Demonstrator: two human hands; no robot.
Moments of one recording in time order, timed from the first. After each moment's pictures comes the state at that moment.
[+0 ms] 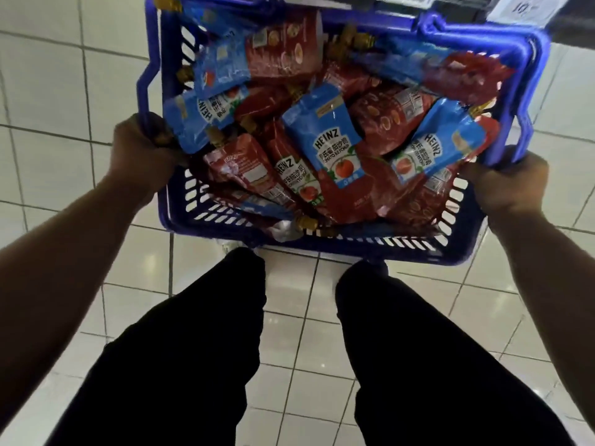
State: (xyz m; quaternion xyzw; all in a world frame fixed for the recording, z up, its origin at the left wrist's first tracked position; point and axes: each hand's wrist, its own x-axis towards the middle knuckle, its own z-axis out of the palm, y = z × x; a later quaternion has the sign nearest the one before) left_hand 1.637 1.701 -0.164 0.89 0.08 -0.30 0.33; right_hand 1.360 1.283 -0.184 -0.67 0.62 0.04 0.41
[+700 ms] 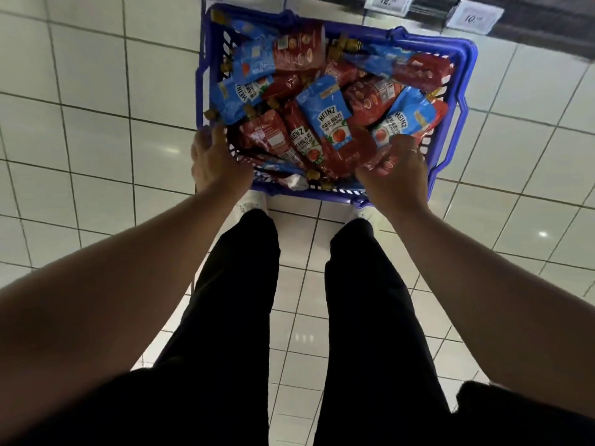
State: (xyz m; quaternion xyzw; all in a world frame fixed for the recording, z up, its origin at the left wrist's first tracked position) left_hand 1.543 1.656 -0.053 0.94 0.02 -0.31 0.13; right_hand 1.398 1.422 -0.028 -0.77 0.49 0.13 0.40
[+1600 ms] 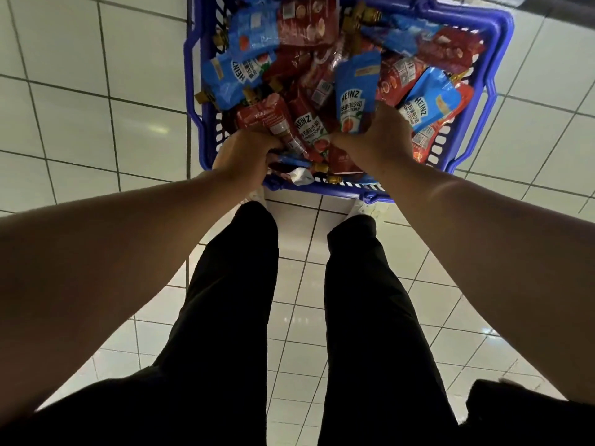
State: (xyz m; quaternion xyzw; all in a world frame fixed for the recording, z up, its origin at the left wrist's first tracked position) left_hand 1.550 1.642 -0.087 0.86 -0.28 -0.40 0.12; right_hand 1.461 1.434 -0.073 -0.77 0.44 0.21 0.41
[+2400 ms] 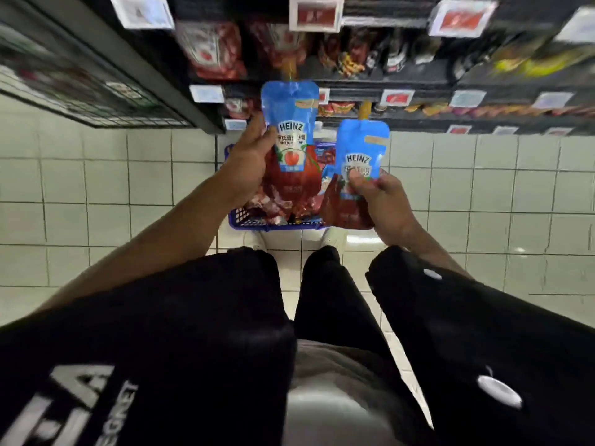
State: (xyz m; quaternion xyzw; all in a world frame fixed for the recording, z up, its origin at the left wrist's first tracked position) left_hand 1.569 1.524 0.359 0.65 -0.03 -0.48 0.59; right_hand 1.378 1.381 0.340 -0.53 0.46 0.00 0.71
